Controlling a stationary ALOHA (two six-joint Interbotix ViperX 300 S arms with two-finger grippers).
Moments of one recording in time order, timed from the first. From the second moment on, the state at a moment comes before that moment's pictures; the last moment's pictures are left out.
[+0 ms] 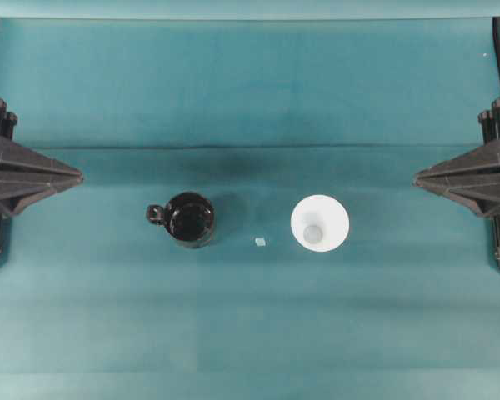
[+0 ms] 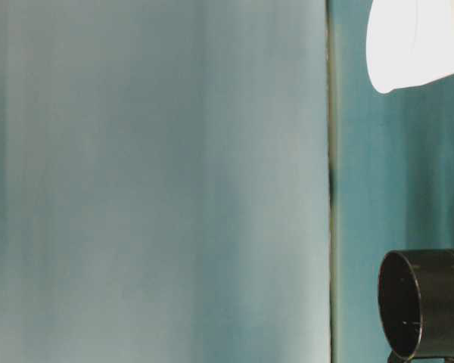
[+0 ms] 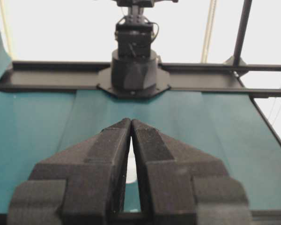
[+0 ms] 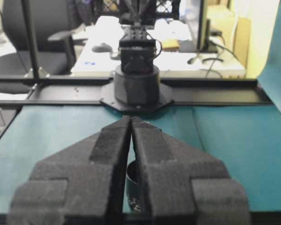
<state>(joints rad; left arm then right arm) 0.00 -0.97 1.17 0.00 -0.29 0.00 0.00 -0.97 1.17 0.00 -0.29 0.01</state>
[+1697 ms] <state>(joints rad) 0.00 -0.46 1.01 0.02 0.24 0.07 -0.03 -0.56 0.86 0.03 0.35 0.12</state>
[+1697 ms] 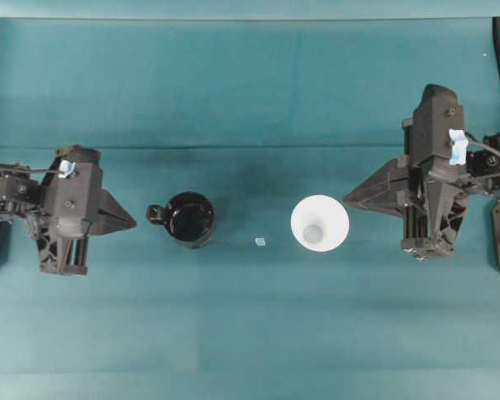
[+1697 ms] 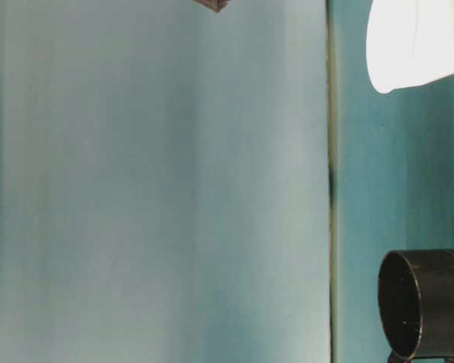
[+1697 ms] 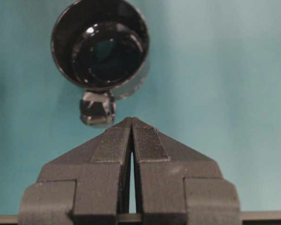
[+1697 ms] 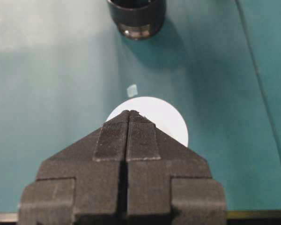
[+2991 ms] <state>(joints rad) 0.10 -0.23 1.03 0.02 0.00 0.13 -0.03 -0.56 0.85 0.03 0.42 0.12</state>
